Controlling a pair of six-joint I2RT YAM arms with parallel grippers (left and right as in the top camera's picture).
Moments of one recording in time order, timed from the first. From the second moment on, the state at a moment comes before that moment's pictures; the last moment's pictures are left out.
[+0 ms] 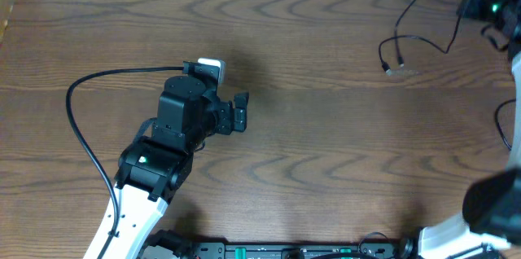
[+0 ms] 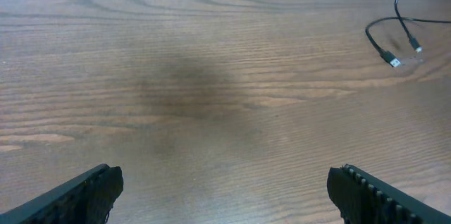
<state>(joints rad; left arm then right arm) -0.36 1.03 0.93 -0.55 0.02 -0.20 -0.28 1.80 1.80 -0.64 -0.30 0.06</state>
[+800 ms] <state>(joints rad) -0.36 1.03 0.93 -0.42 0.08 -0.25 -0.52 2.09 2.46 -0.75 -0.38 0.01</state>
